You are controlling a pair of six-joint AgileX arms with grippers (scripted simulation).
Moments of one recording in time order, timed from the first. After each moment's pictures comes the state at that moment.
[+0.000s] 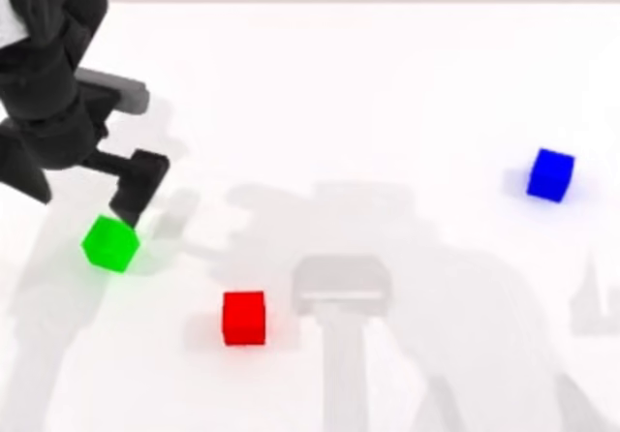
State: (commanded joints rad) left arm -0.19 1.92 1.44 -1.08 0.00 0.15; right arm 0.00 0.00 0.00 0.00 0.00 0.00
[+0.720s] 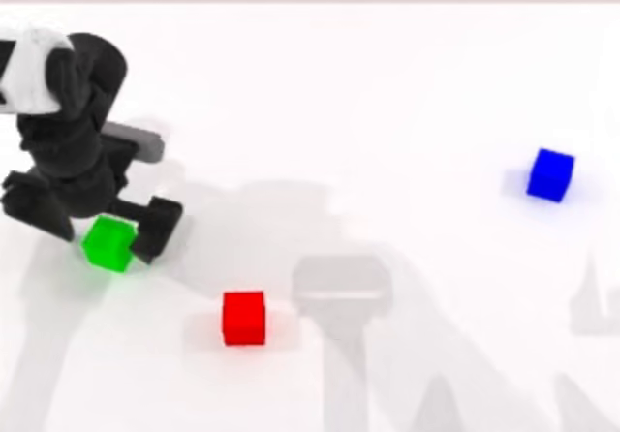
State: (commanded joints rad) left arm -0.18 2.04 1.27 -0.80 0.00 0.15; right arm 0.00 0.00 0.00 0.00 0.00 0.00
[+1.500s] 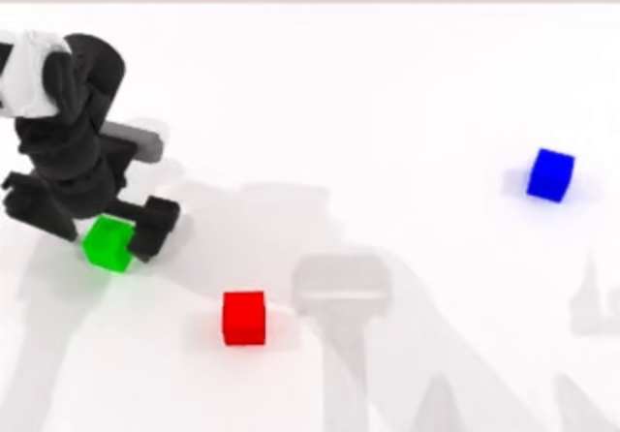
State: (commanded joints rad) left arm -0.18 2.06 1.25 -0.76 0.00 0.15; right arm 0.00 0.00 0.00 0.00 0.00 0.00
